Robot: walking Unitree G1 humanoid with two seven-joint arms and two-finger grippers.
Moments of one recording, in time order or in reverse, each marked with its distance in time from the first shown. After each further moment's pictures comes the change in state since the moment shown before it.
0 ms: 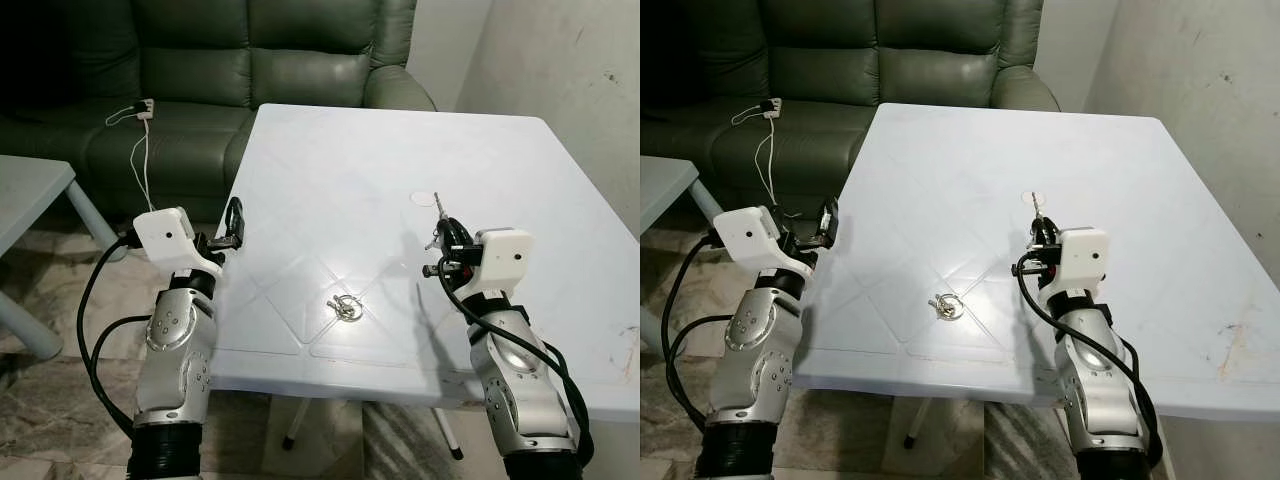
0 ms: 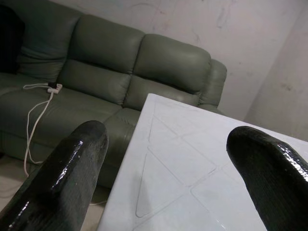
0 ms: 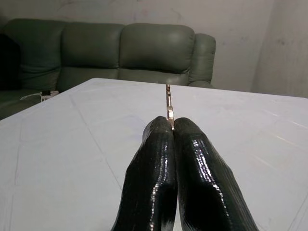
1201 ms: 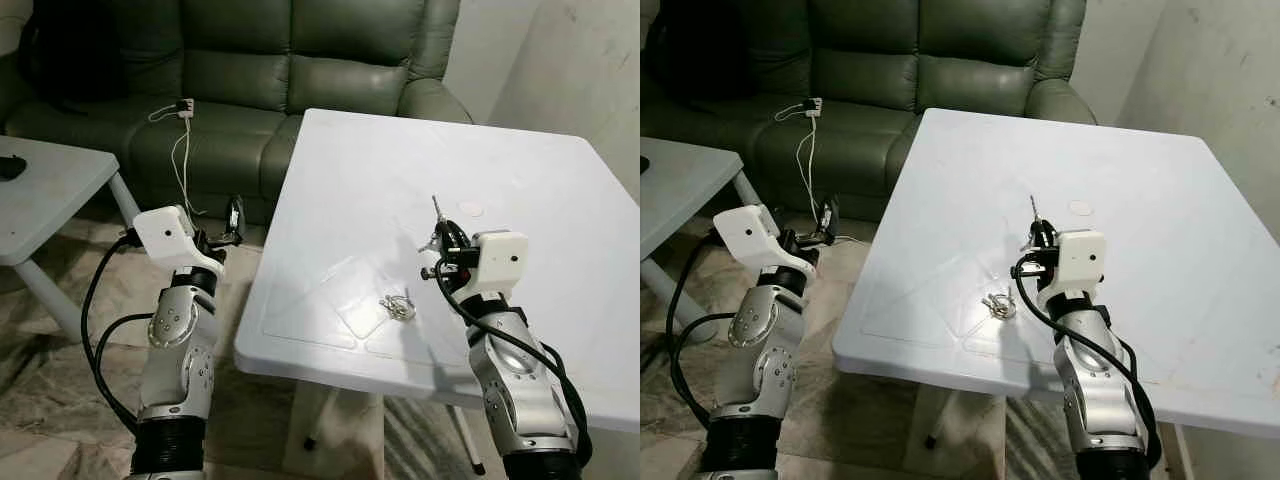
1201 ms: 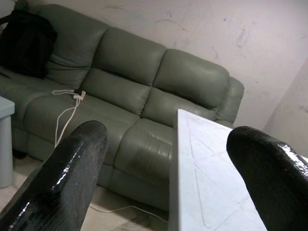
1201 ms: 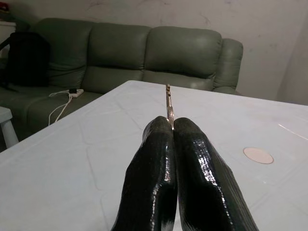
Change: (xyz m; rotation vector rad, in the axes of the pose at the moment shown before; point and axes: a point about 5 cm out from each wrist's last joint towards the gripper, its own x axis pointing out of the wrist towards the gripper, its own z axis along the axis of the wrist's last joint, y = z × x) left arm 0.000 -0.002 -0.001 -0.030 -0.009 -0.001; right arm -0.001 0.001 -0.003 -0.003 0.011 0.004
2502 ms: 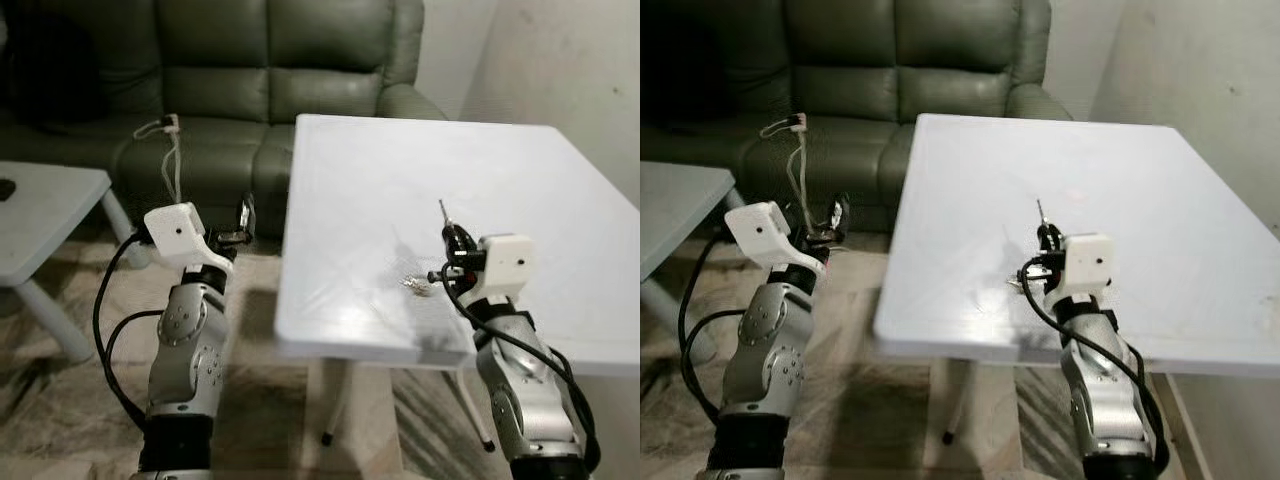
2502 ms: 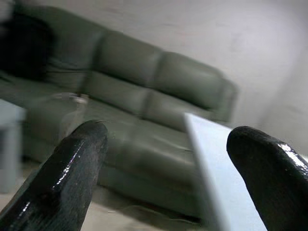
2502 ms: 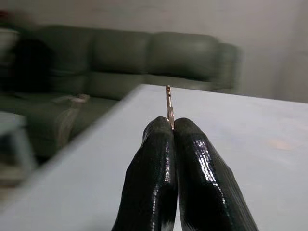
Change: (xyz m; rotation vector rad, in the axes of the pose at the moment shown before) left arm -0.002 0.010 0.000 0.011 0.003 0.033; right arm 0.000 0.015 0.000 0.021 0.001 0.049
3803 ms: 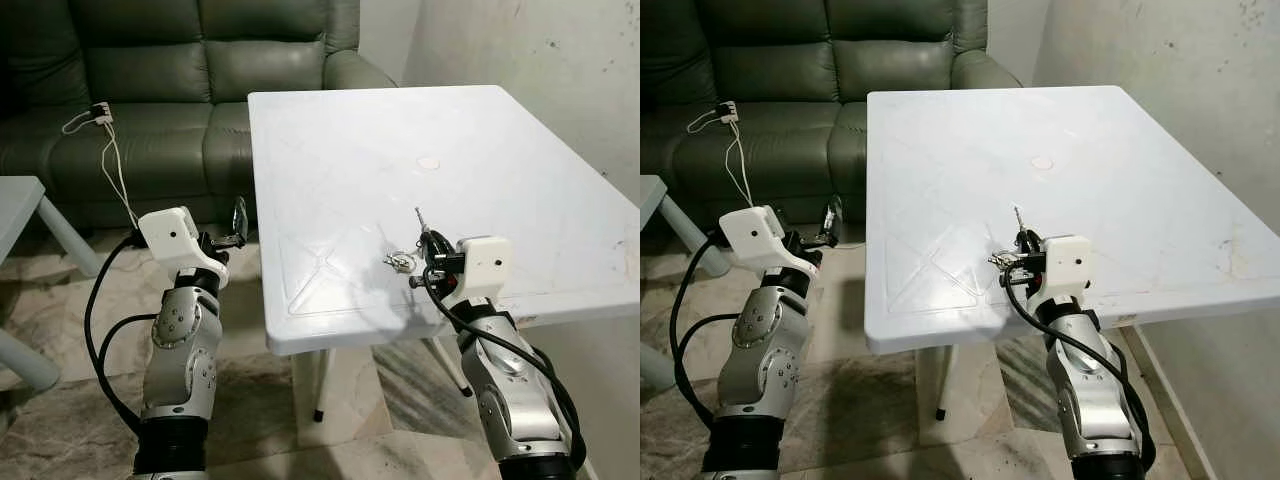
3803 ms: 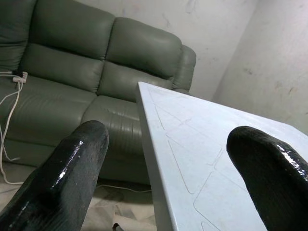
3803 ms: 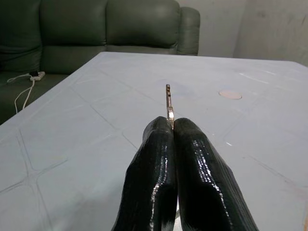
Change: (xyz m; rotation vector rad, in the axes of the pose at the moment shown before) left arm 0.002 -0.012 -0.003 0.003 0.010 -0.033; right arm -0.002 -0.005 -0.007 0.002 0.067 0.004
